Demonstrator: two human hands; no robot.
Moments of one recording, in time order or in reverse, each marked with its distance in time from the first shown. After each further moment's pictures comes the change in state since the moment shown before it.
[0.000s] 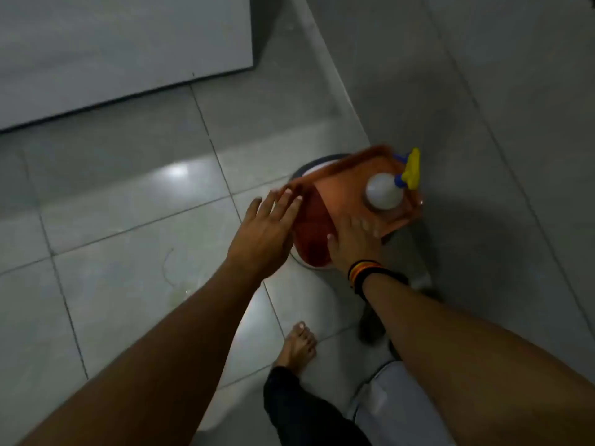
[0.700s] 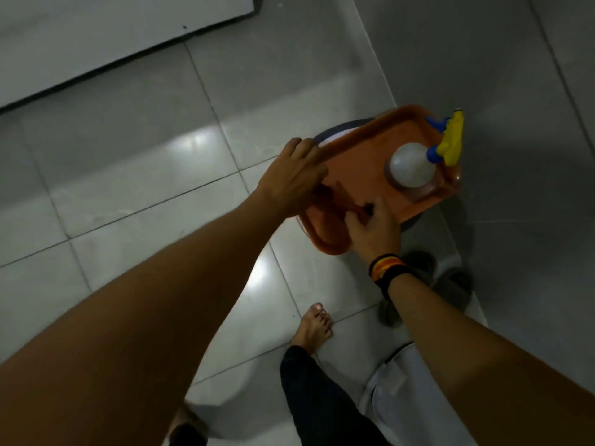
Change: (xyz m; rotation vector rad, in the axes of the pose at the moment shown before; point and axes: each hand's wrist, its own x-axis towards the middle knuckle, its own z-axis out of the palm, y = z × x) left_hand 0.094 0.010 -0.013 0.475 -0.093 0.205; right_hand 0.029 0.014 0.041 0.923 0.174 0.157
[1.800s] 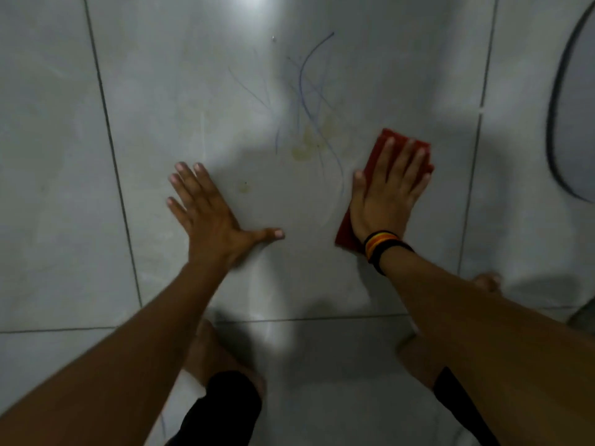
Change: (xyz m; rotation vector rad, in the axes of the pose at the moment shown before) left_hand -0.332 0.024 0.630 -1.016 -0.054 -1.086; right_hand -0.118 0.234 0.478 -0.999 -0.146 -0.349
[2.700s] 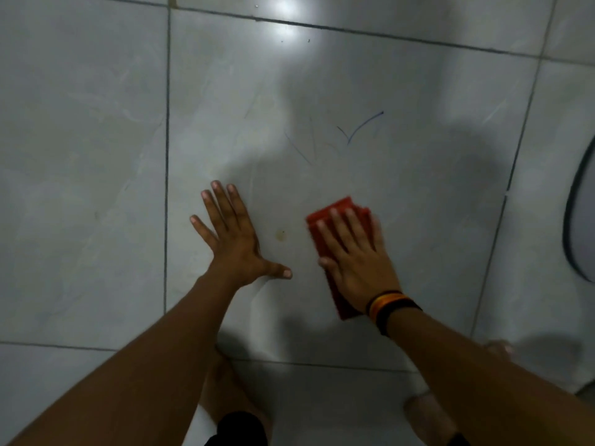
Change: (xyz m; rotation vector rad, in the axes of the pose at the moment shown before) left_hand 0.044 -0.014 -0.049 -0.032 -0.280 -0.008; right_hand -0.008 -0.043 0.002 -0.160 -0.103 -0.790
